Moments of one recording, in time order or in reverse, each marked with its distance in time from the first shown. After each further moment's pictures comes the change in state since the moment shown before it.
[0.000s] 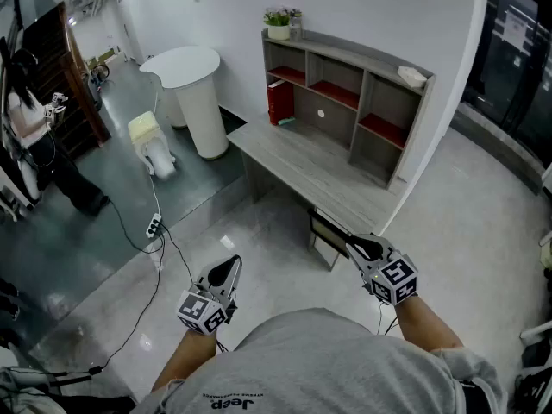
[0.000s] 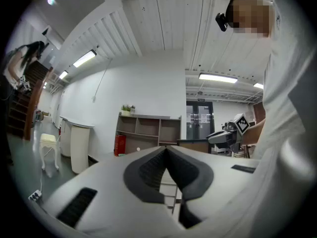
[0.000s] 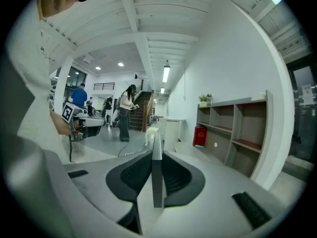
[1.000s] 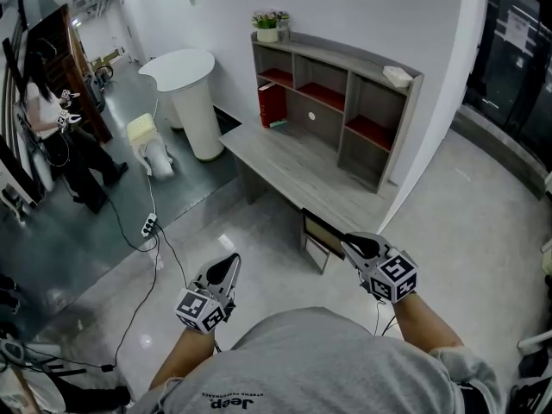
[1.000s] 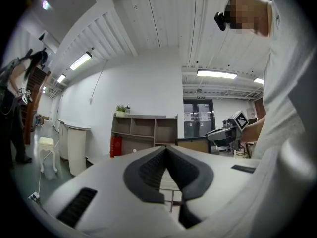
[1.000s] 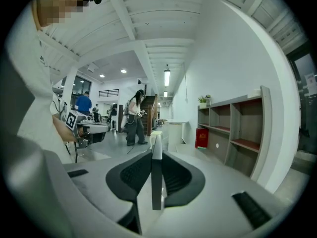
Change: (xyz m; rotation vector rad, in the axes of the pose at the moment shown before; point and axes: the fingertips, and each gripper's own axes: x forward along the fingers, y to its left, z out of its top) left arm 0.055 -0.059 0.003 0.041 0.004 0.017; right arm -0.042 -0.057 -0.001 0.033 -0.040 0.079
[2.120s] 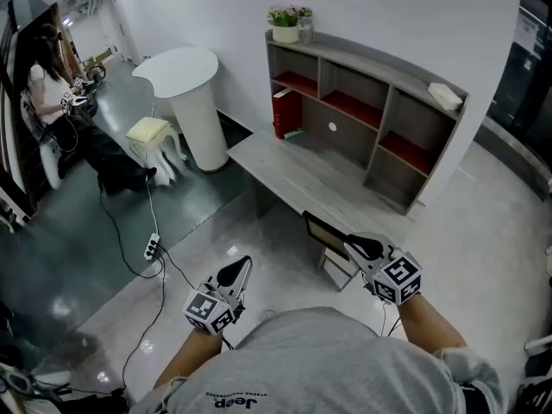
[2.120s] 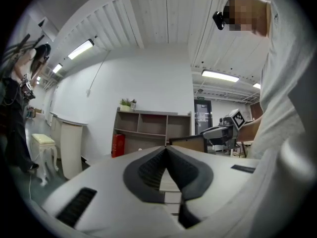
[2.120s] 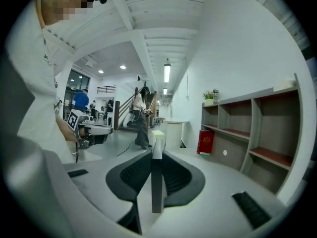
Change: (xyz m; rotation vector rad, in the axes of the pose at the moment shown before) left arm 0.081 0.179 -0.029 -0.047 0.022 -0.067; right arm 0.196 -0.043 0.024 -0.023 0.022 -0.007
